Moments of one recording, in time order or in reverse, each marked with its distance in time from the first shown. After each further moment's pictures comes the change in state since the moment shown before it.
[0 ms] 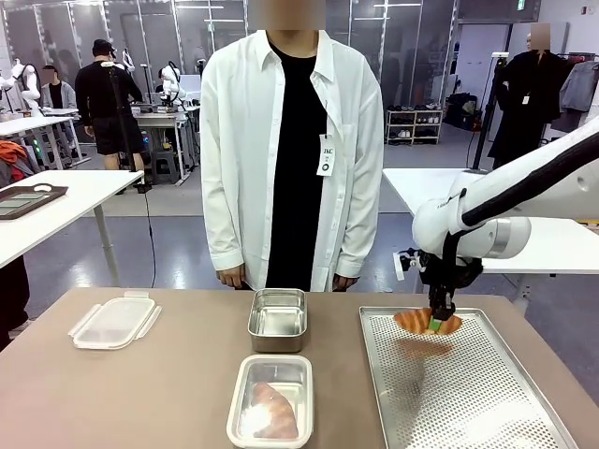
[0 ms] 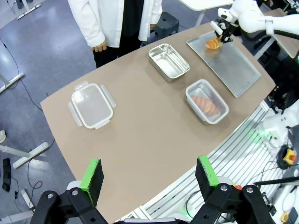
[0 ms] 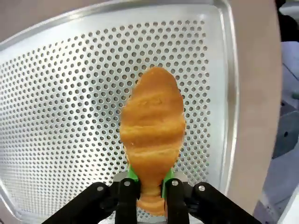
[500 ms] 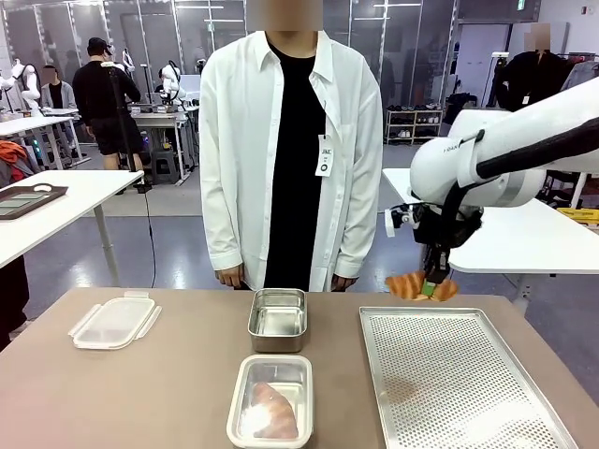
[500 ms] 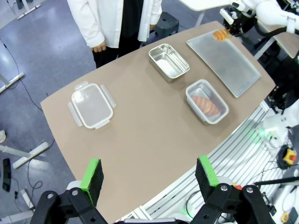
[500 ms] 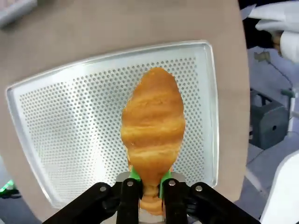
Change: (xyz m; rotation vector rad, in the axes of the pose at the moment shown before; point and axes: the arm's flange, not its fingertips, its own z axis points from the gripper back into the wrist) left arm 0.000 0.000 0.000 0.000 0.000 0.000; right arm 0.050 0.047 0.104 -0.028 -0.011 -0.044
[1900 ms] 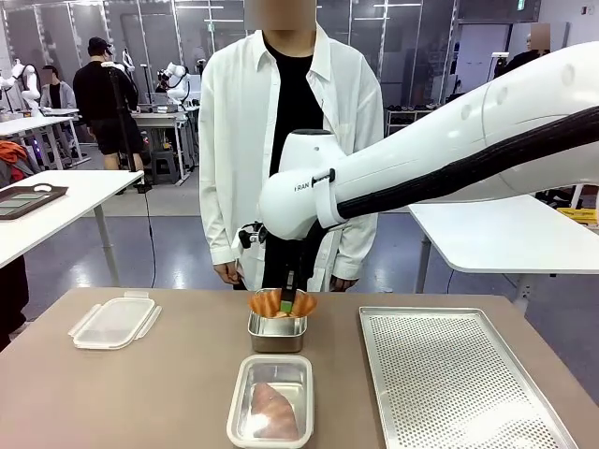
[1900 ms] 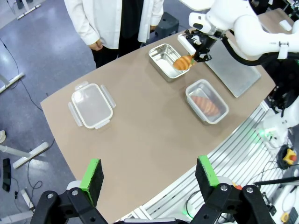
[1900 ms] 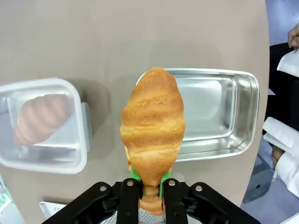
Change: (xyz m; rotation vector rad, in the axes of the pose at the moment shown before) left arm 0.000 0.000 0.000 0.000 0.000 0.000; right arm 0.255 0.078 -0.061 0.012 -0.039 0.160
